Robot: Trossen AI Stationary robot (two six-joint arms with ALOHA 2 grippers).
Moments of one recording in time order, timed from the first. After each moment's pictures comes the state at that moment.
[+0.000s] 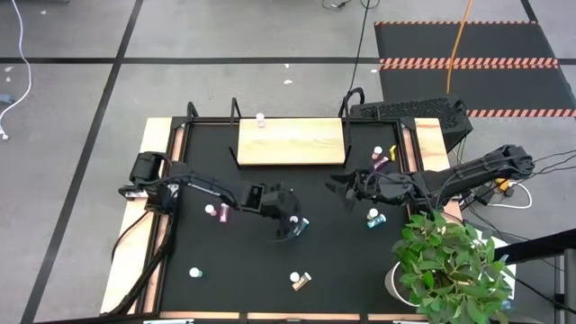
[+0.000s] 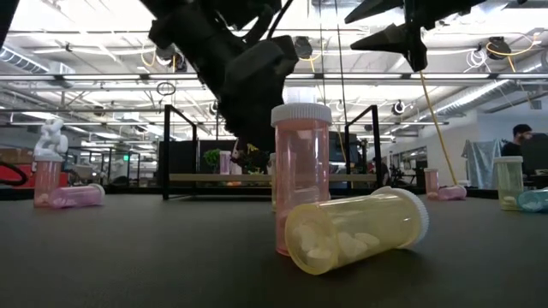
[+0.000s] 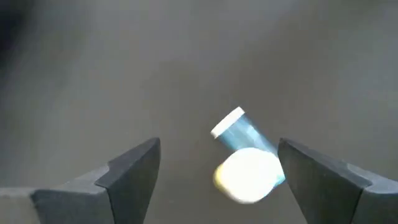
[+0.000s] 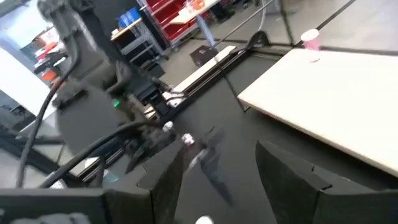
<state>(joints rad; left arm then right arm) -0.12 1.84 1.16 -0.19 -0.10 -0.25 0.23 1.01 0.63 0.09 0.52 0.71</state>
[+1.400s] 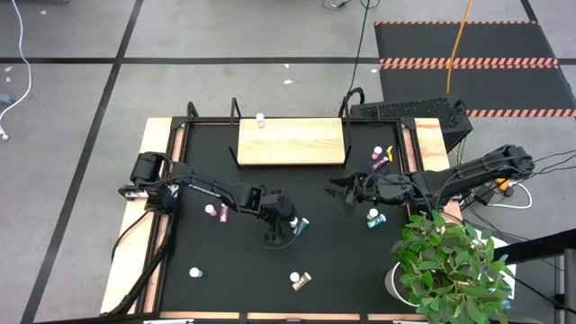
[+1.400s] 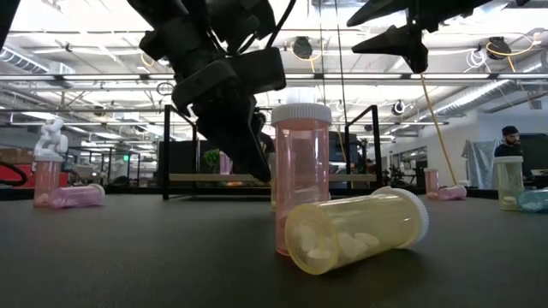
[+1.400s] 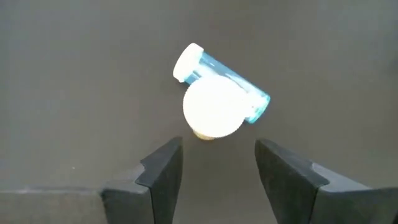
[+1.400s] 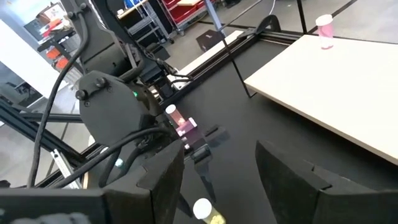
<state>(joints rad) -0.12 1.85 1.11 -0.23 0.04 -0.04 0.23 1.01 0.63 0.05 0.47 0.69</state>
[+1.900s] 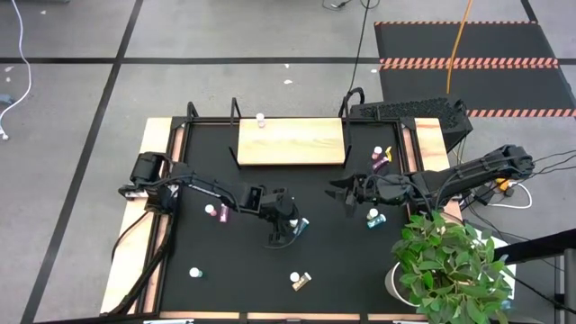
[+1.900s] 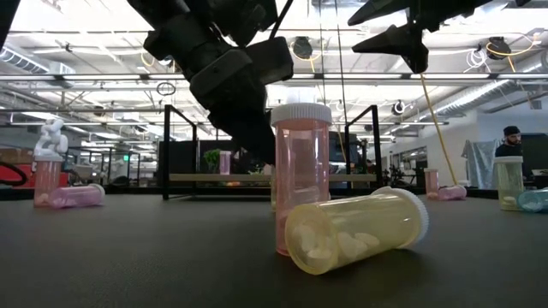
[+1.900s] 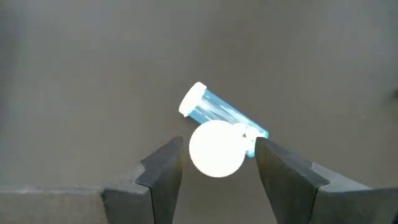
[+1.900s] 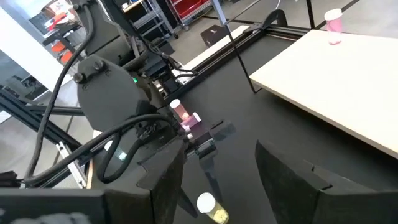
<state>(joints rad) -0.12 1.85 1.11 -0.14 0.03 -0.05 0.23 1.01 0.63 0.05 0.44 0.68</state>
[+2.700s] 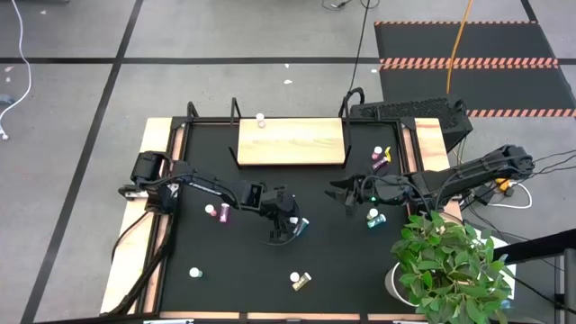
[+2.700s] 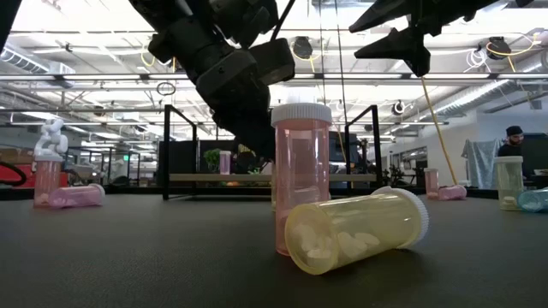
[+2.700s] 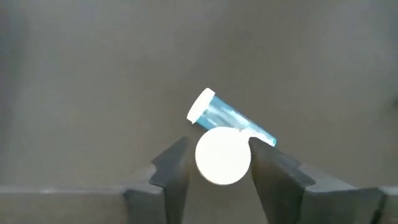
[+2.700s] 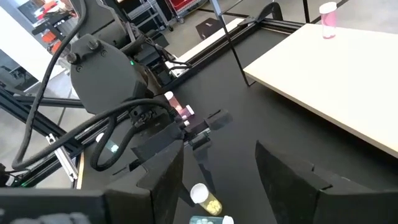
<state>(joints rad) -0.10 1.85 1.11 -0.12 0.05 -0.05 0.23 1.01 0.63 0.01 0.44 0.68</state>
